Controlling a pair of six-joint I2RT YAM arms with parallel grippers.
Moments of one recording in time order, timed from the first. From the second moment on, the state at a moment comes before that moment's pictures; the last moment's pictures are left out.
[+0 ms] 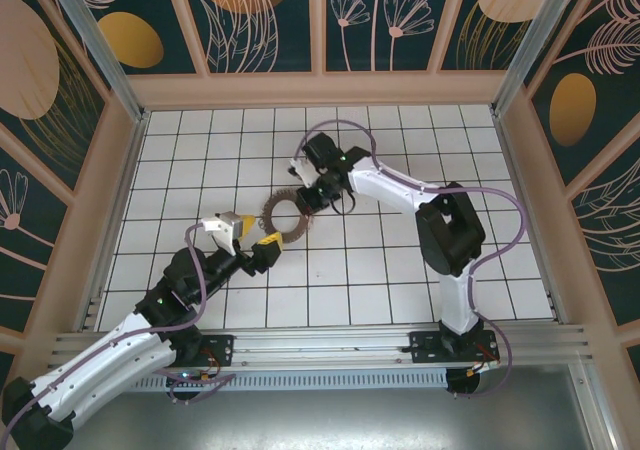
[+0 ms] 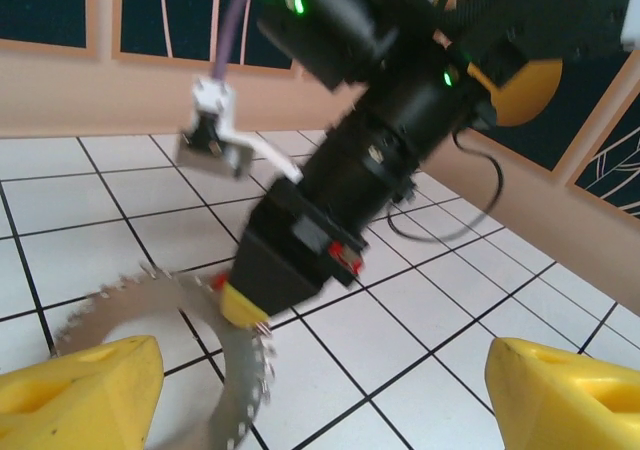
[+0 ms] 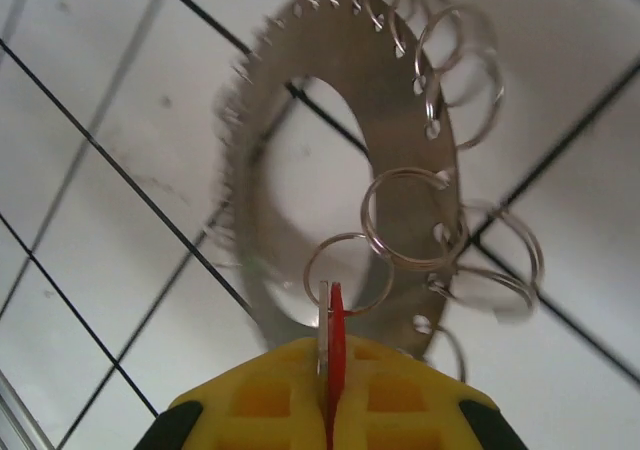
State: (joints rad) left arm -0.78 0.49 0.28 0.13 -0.04 -0.33; right arm 0.73 1.97 1.56 -0.74 -0.36 0.13
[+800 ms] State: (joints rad) left arm -0.78 0.85 0.33 0.33 0.07 -0.33; right arm 0.67 1.44 0.73 -0.45 -0.40 0.37
